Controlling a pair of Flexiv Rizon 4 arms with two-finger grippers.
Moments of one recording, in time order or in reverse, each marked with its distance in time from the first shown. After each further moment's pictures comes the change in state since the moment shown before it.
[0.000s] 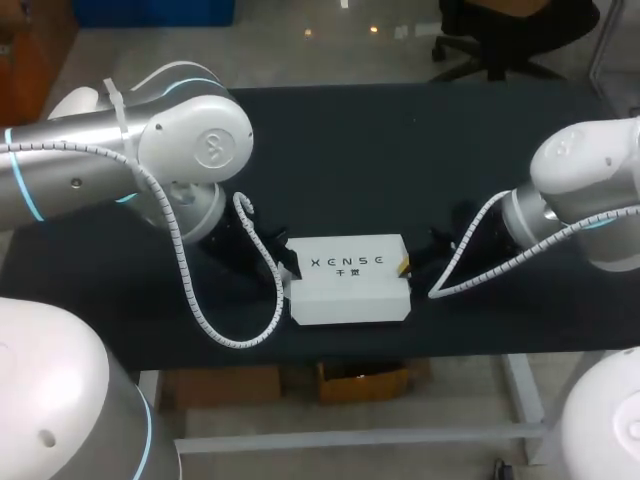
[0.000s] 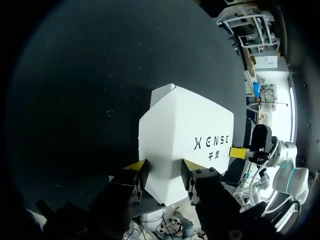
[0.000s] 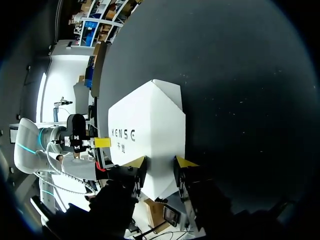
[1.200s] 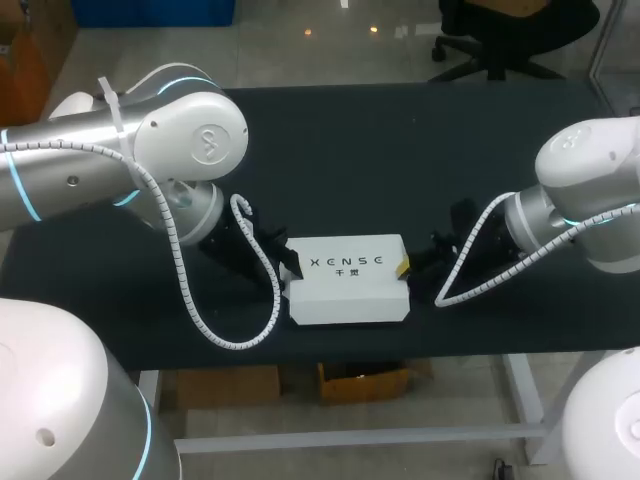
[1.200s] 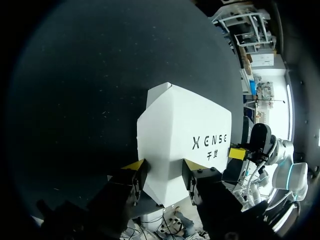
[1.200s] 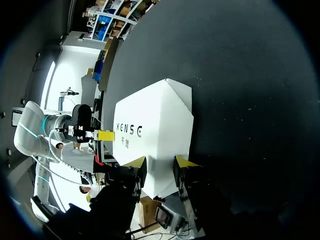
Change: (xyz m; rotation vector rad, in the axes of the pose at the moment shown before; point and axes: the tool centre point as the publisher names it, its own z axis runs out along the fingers) left arm 0.002 0.000 0.002 -0.004 0.030 0.023; right arm 0.004 -0.004 0.000 -0.006 0.040 -0.119
